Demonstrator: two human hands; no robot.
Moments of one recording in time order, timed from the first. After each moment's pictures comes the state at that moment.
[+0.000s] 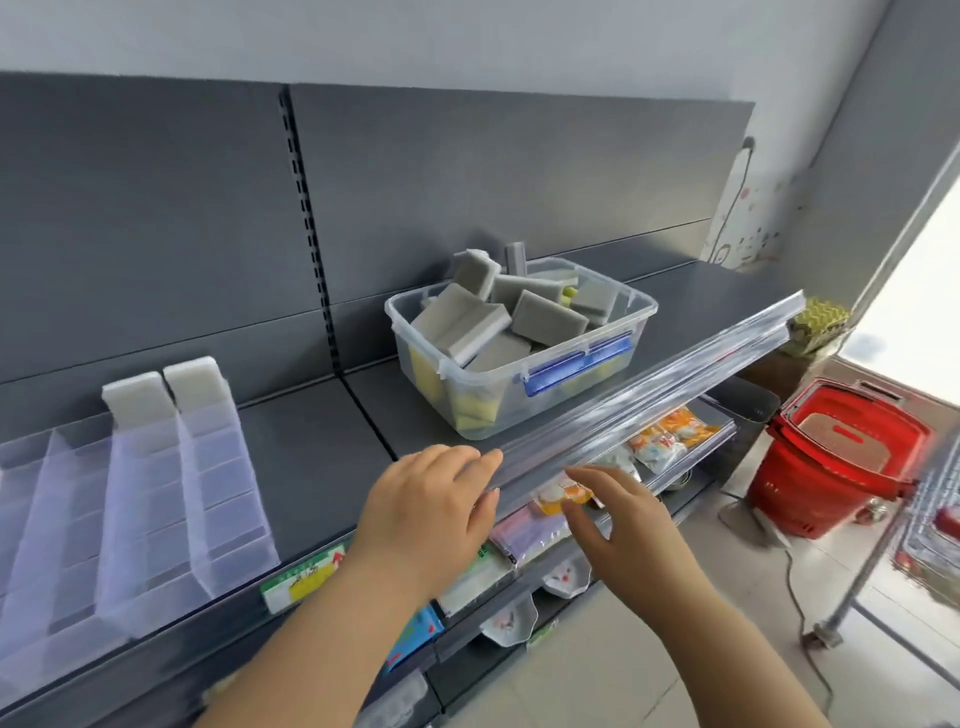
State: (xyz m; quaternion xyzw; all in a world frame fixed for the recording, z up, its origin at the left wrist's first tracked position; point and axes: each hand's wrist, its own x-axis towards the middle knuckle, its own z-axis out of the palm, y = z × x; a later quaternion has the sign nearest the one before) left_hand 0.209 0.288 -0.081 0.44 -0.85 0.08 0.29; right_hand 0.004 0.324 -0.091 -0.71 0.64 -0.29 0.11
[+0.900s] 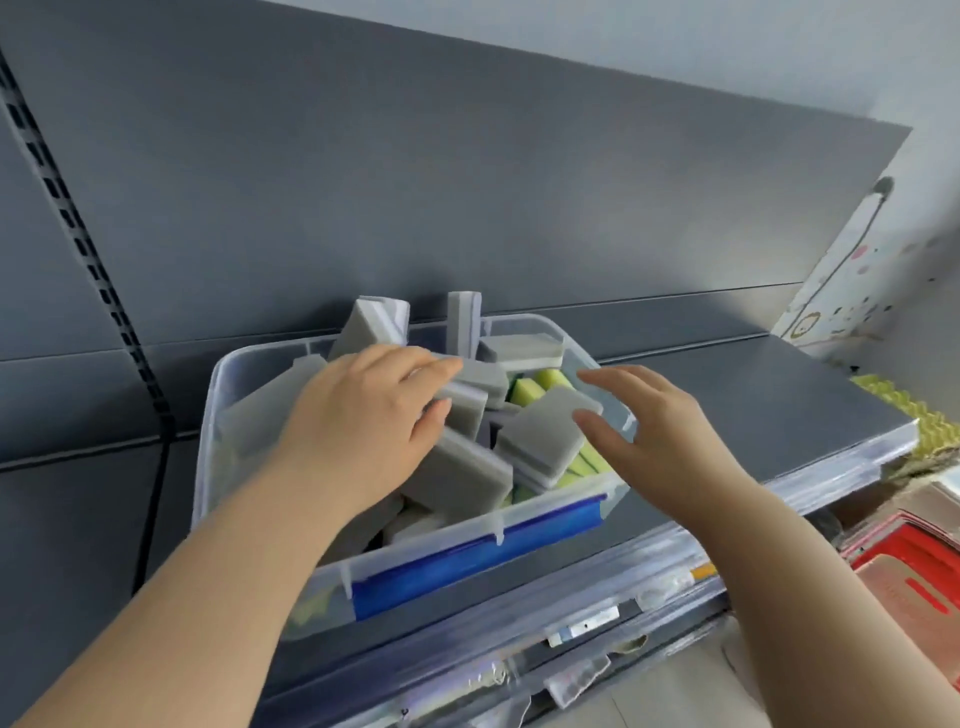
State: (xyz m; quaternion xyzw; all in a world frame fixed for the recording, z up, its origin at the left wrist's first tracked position) left_hand 0.068 0.002 -0.023 0.57 -0.79 0.13 0.21; right_hand -0.177 -0.027 -0.015 -0.80 0.53 -0.26 0.08
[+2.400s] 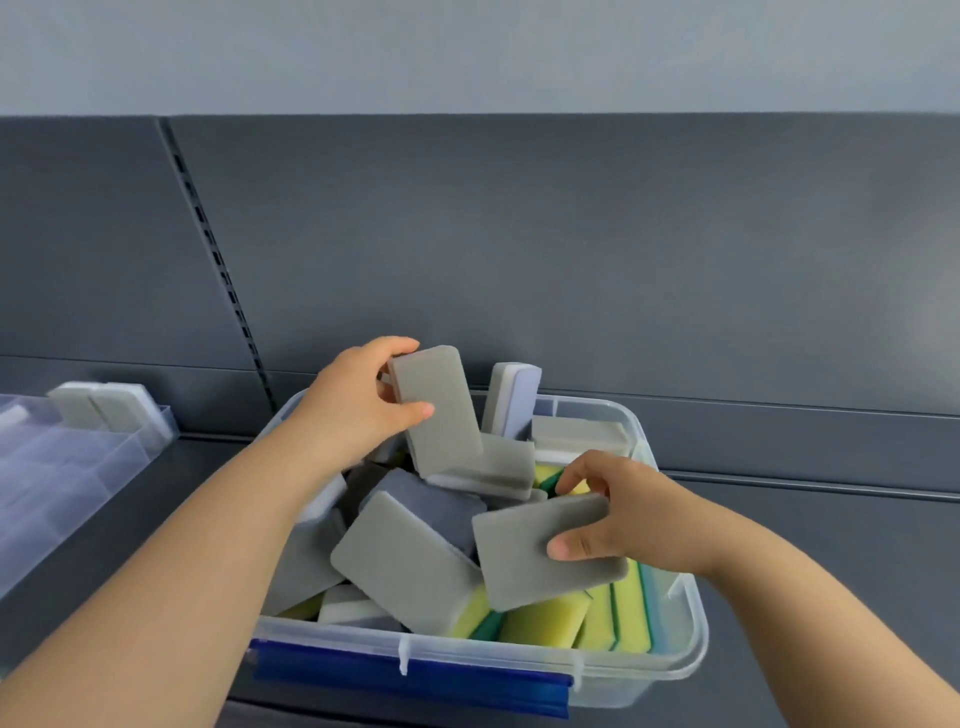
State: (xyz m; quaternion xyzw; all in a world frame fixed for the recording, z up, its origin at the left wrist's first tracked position) left_hand 0.032 -0.069 0.009 0.81 -0.45 -0.10 0.36; right_hand -0.205 -0.183 -0.030 -0.86 0.33 -0.01 0.39
